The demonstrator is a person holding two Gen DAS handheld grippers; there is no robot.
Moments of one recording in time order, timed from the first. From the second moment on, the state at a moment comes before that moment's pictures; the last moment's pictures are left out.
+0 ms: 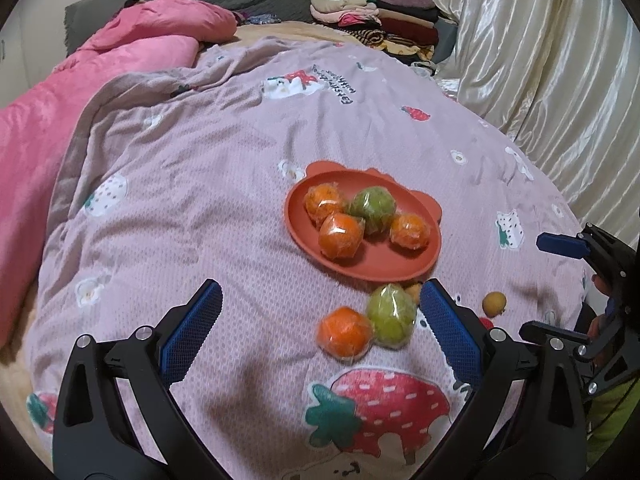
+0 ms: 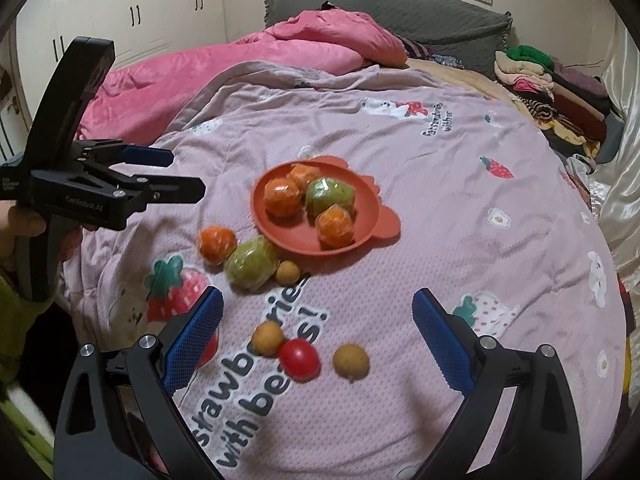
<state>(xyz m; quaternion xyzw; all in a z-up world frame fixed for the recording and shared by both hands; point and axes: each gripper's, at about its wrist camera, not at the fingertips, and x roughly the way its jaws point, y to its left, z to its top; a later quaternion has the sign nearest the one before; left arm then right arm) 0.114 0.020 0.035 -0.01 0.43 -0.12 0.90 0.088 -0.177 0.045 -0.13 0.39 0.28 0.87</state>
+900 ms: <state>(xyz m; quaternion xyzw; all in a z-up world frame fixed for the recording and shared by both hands) 0.092 0.006 0.006 0.02 0.46 -0.14 0.88 0.050 -0.159 0.013 -0.13 0.45 0.33 0.82</state>
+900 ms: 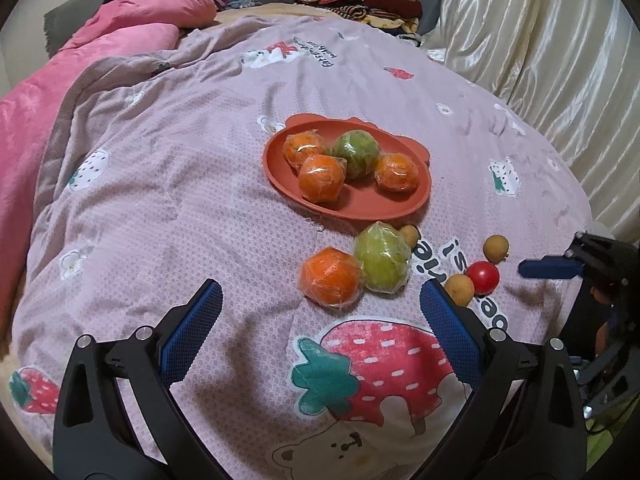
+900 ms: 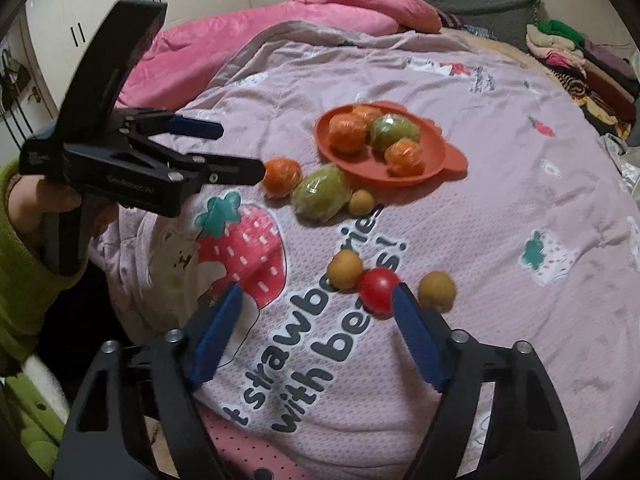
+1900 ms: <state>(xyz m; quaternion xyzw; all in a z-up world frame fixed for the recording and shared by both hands) 0.101 0.002 -0.015 0.02 0.48 -0.16 0.86 0.082 -0.142 -0.023 -0.15 0.46 0.28 0.83</state>
